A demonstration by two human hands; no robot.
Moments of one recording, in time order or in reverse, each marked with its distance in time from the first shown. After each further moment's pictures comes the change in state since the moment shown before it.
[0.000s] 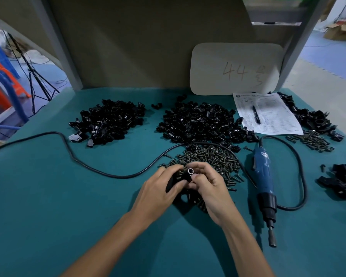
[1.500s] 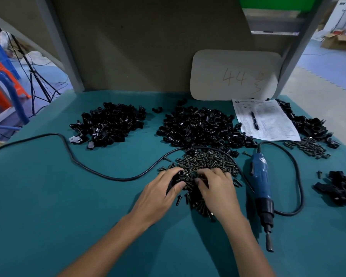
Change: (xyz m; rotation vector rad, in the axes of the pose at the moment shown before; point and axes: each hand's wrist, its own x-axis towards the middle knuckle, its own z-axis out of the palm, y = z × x) left_hand 0.001 -0.004 0.001 -0.053 -0.075 -0.009; right_hand 0.013 0.001 -0.024 -1.221 0.171 -0.146
